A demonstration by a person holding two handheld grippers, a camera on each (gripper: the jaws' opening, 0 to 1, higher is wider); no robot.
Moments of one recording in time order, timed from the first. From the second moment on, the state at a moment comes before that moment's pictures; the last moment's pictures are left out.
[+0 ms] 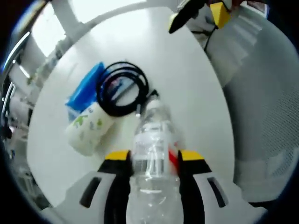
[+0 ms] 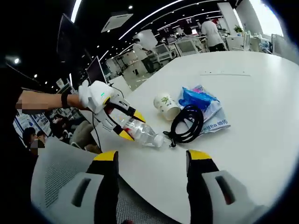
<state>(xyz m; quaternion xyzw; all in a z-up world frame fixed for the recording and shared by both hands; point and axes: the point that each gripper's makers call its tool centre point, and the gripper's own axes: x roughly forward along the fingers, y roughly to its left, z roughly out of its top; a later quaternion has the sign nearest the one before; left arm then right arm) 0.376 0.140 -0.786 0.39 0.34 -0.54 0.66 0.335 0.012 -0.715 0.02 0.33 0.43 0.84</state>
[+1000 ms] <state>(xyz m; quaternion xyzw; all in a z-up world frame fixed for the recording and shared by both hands) 0.359 0.154 -0.791 0.39 0.36 -0.54 0.65 0.352 0.108 -0.810 -0.32 0.34 0.61 0.64</state>
